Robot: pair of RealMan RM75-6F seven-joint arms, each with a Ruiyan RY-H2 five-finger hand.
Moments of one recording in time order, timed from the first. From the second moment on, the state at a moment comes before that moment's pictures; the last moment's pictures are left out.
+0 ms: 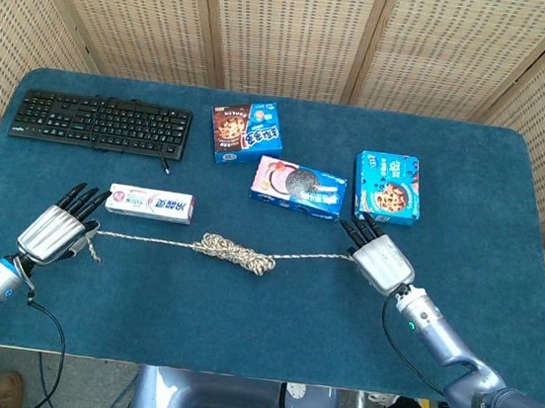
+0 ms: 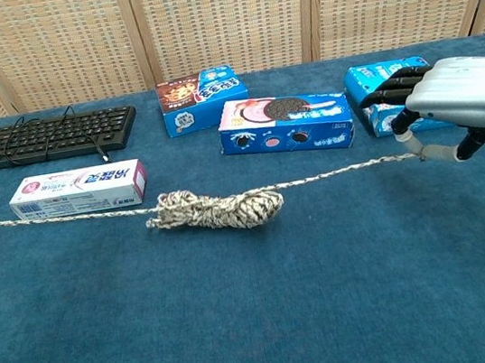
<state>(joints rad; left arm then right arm) -0.49 -1.52 0.12 -0.75 1.69 1.31 -0.17 0.71 -1.48 -0.03 -1.11 -1.57 1.06 -0.23</state>
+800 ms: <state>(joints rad) -0.46 -1.54 0.12 -0.68 1.69 1.32 -0.21 0.68 -1.48 -0.02 -1.09 -1.58 1.06 -0.23</state>
